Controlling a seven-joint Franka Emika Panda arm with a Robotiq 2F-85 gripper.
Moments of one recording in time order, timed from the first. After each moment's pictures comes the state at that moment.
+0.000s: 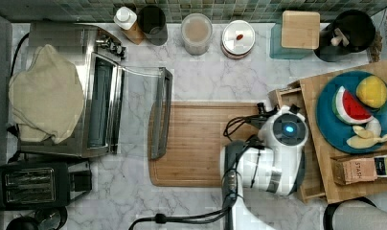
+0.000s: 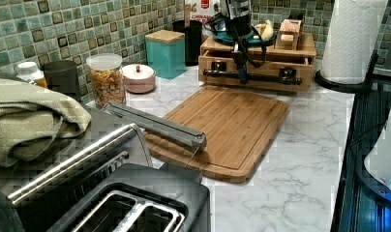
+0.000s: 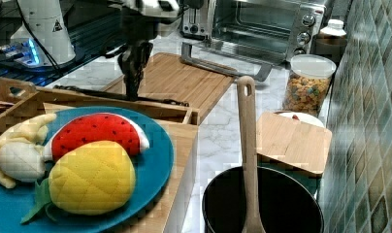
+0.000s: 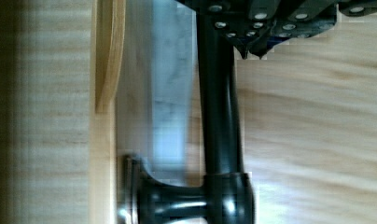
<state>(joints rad) -0.18 0.13 -0.18 -2.35 -0.15 0.81 -1.16</state>
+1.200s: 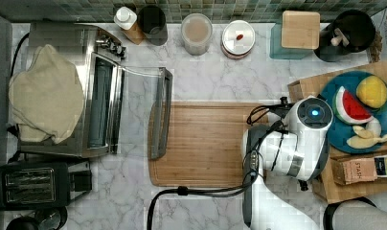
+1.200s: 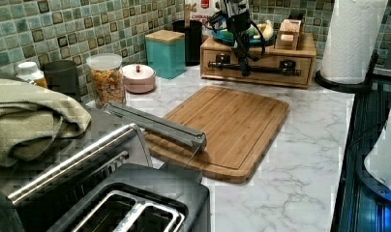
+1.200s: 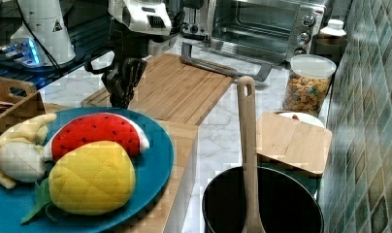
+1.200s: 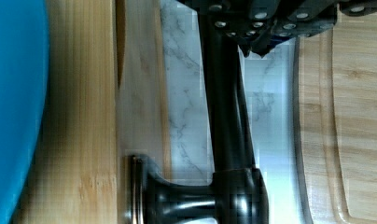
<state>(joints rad) -0.18 0.27 -0.25 -2.17 -0.20 0.75 -1.16</state>
